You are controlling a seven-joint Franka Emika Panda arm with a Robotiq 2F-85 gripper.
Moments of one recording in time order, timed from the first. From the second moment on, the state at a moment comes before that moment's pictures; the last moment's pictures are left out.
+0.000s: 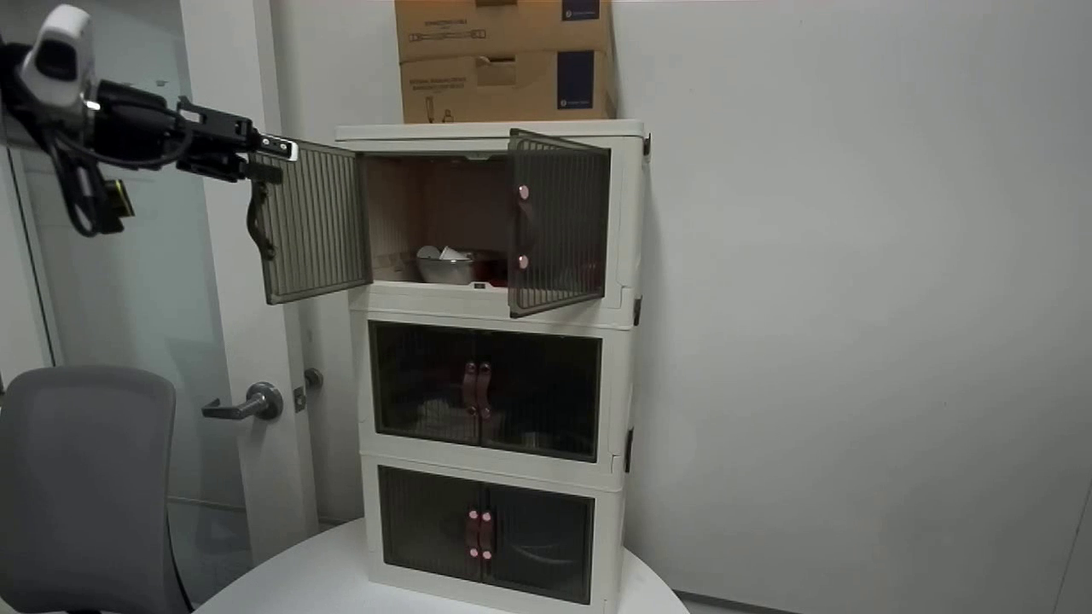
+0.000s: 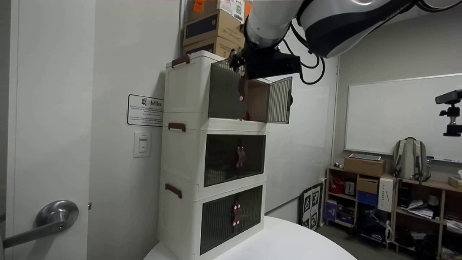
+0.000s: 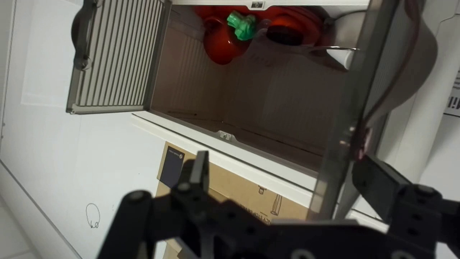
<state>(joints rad) 0.08 -0.10 0.46 -2.06 -1.59 2.16 1.72</state>
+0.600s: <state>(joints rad) 0.13 -0.04 0.26 -2.01 -1.60 2.17 1.72</state>
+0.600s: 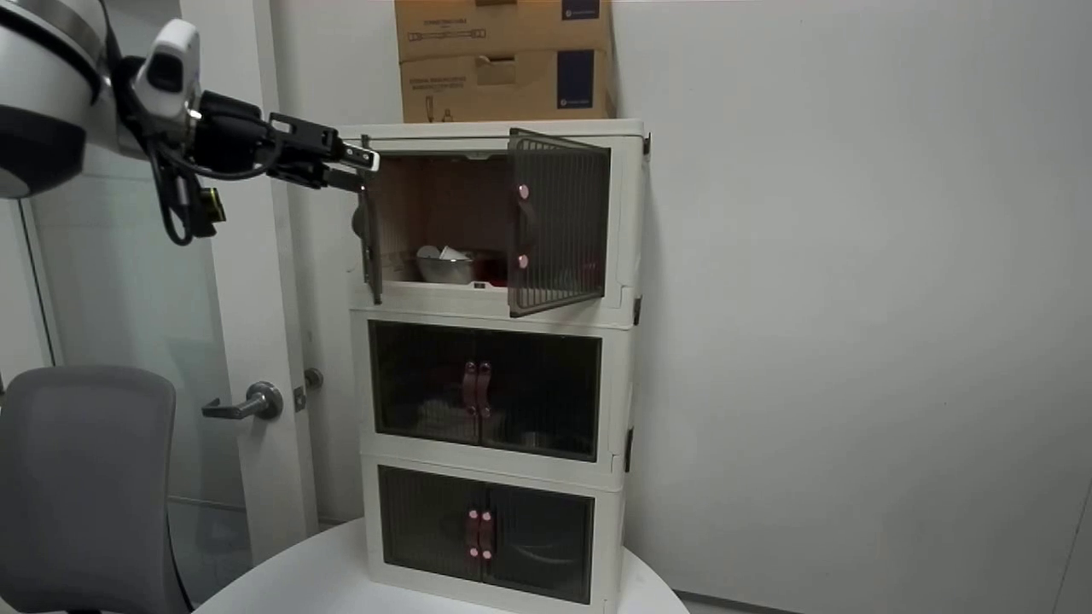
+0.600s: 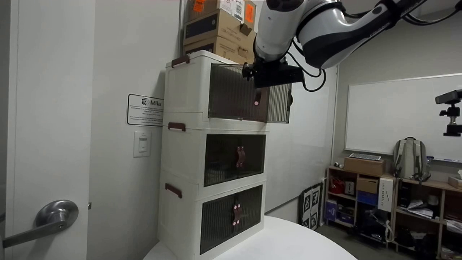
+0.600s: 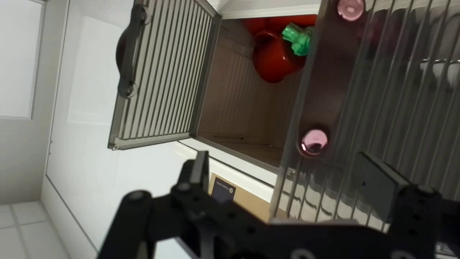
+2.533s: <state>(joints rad) -0.36 0.25 0.54 -1.83 -0.81 2.86 0.84</state>
